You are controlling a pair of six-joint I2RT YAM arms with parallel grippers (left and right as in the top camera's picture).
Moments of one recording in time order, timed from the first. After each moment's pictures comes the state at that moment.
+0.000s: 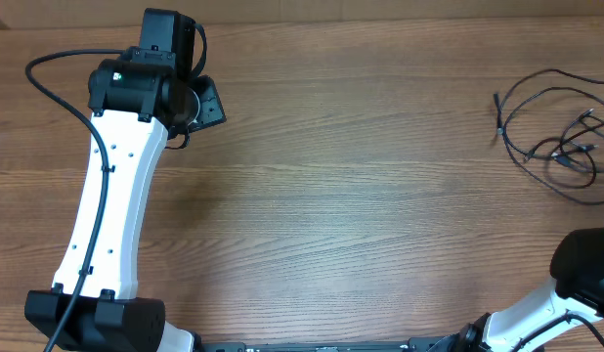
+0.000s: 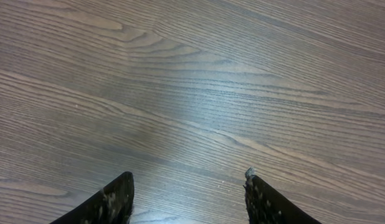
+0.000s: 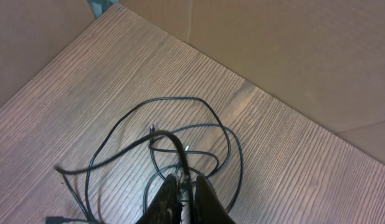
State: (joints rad) left arm -0.15 1.68 1.82 -1.28 -0.07 -0.47; right arm -0.51 1.91 2.18 -1.16 0.36 0.33
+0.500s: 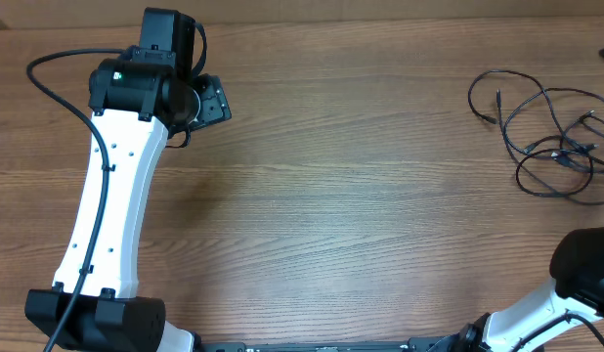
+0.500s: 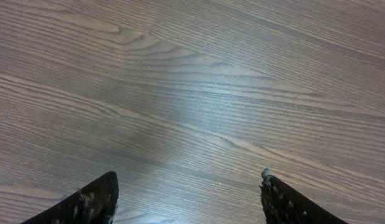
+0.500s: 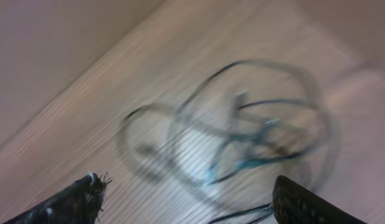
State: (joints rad) left arm -0.15 1.68 1.82 -1.27 -0.06 -0.47; right arm -0.50 1.92 2.18 -1.19 -0.03 0.26
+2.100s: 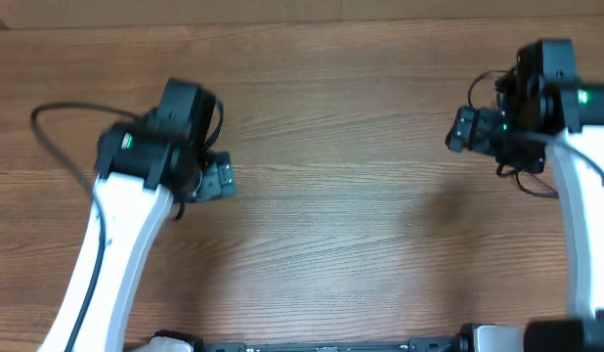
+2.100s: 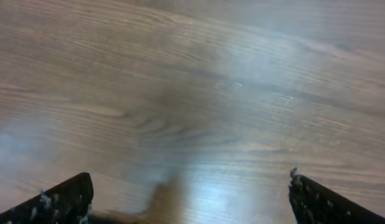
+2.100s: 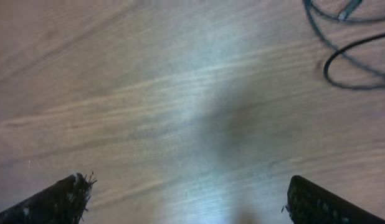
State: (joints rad) left arm -0.25 1.35 1.45 -1.40 -0.20 -0.46; right arm -0.05 1.49 1.55 -1.31 -0.08 0.22
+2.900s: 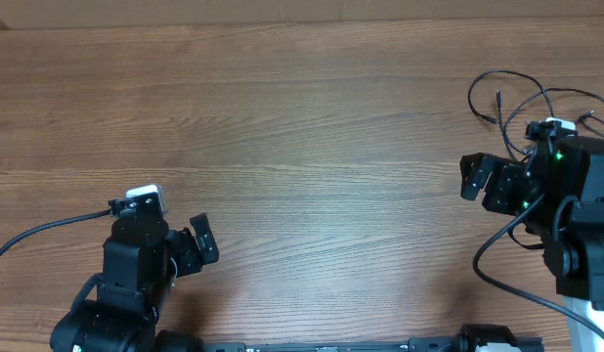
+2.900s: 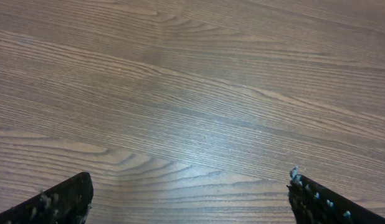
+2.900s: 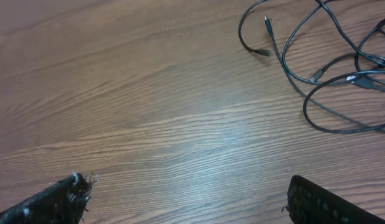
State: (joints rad) left arm -0.25 0.67 0.95 -1.09 -0.21 -0.44; right arm -0.05 0.97 1.21 -1.06 -0.08 0.20
